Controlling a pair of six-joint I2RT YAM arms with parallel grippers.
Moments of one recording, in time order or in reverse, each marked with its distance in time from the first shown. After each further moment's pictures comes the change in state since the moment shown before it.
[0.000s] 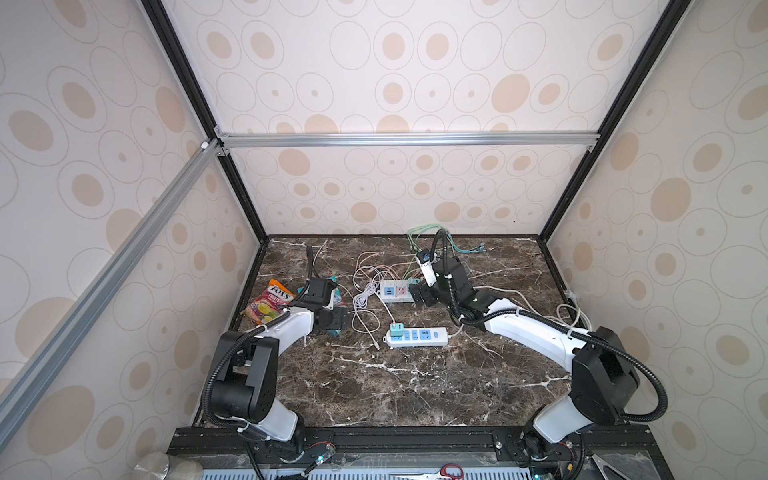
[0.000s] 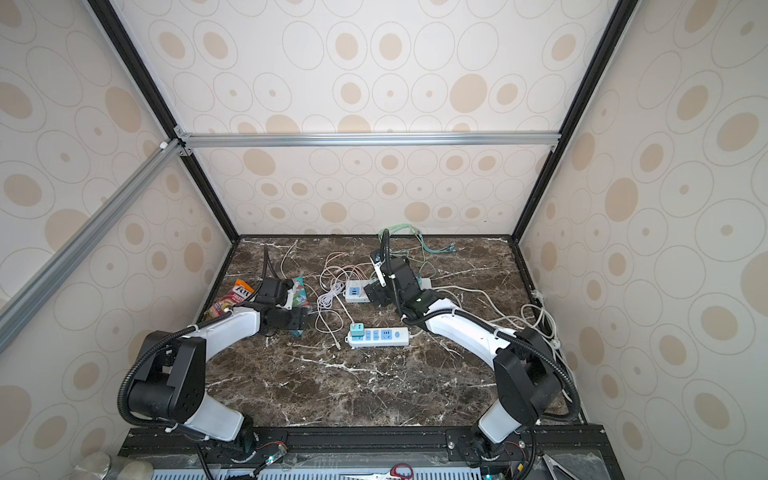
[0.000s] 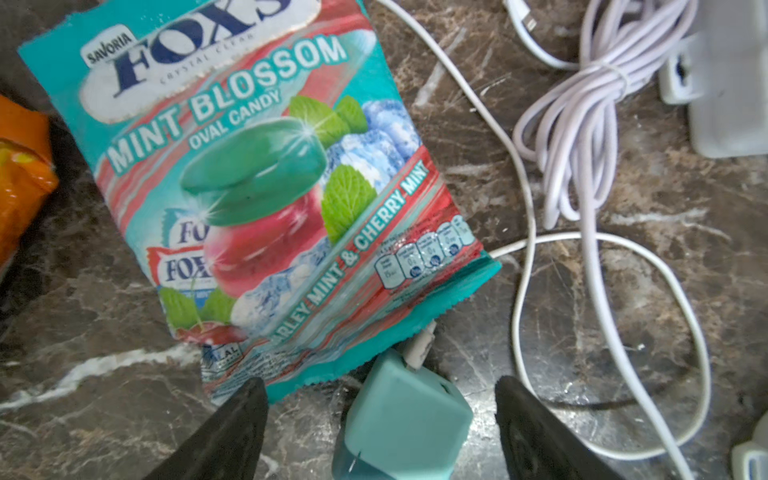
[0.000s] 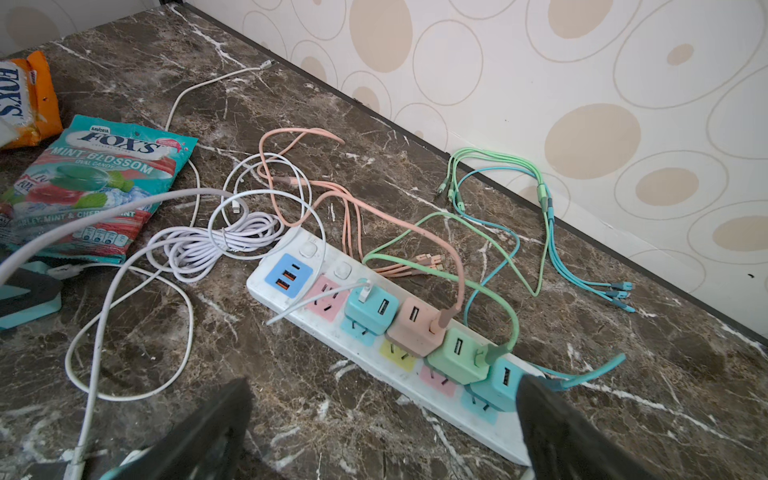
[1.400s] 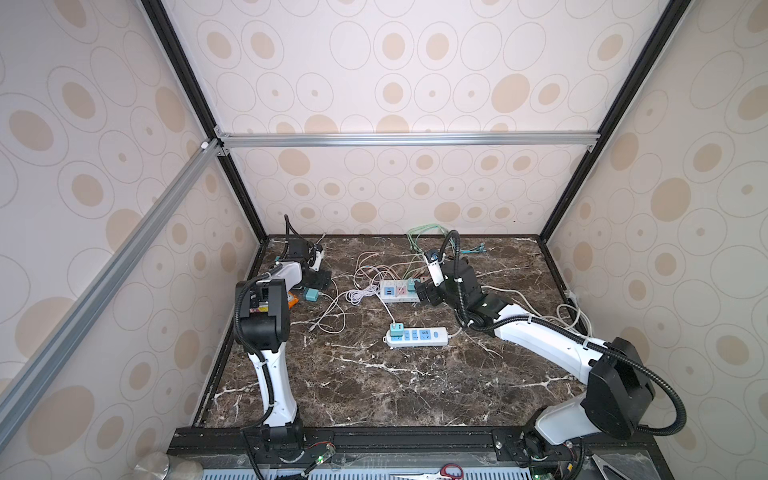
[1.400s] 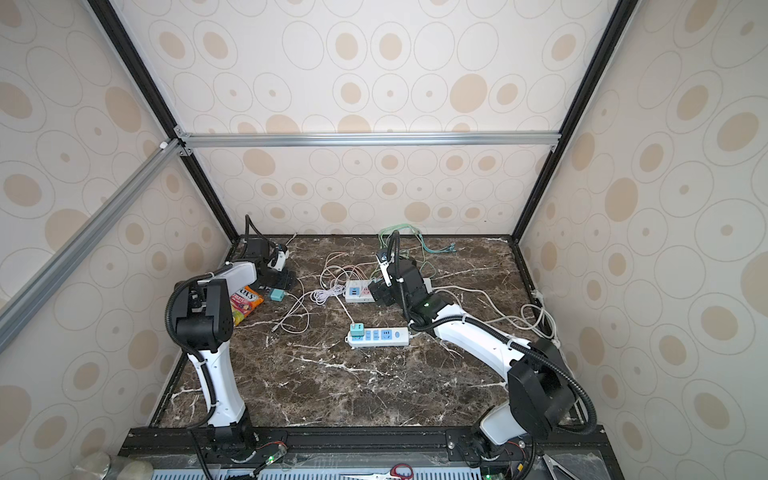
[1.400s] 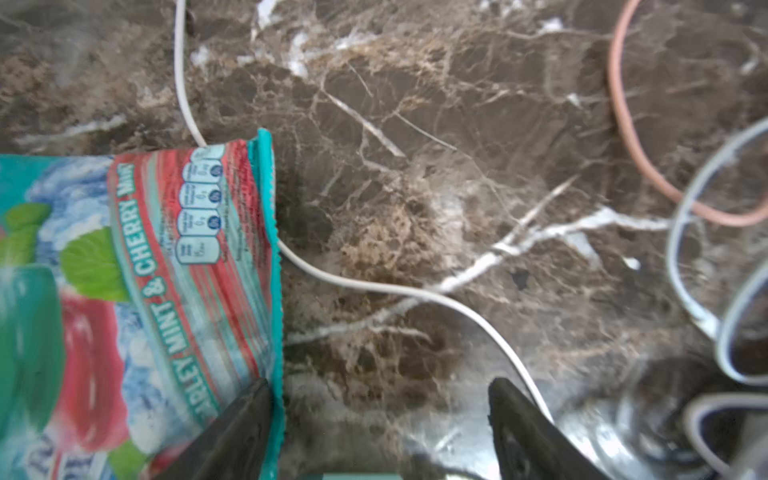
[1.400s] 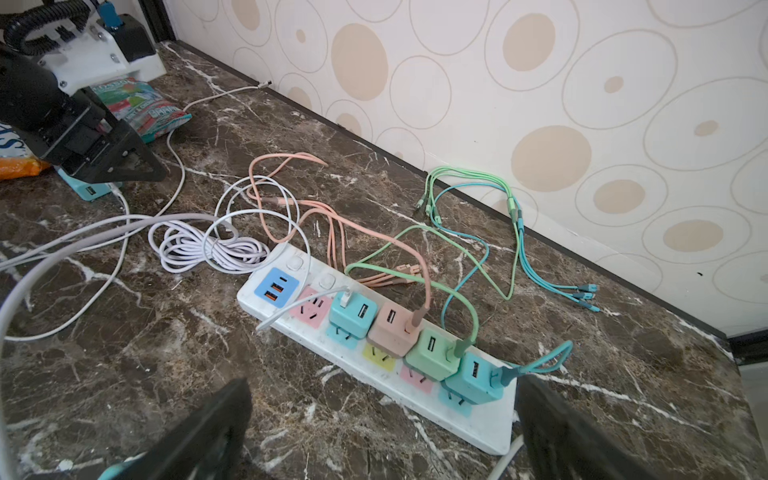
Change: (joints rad) left arm 0.262 0.571 0.679 -0.074 0.184 0.365; right arm 0.000 -0.088 -0.055 0.034 0.042 0.002
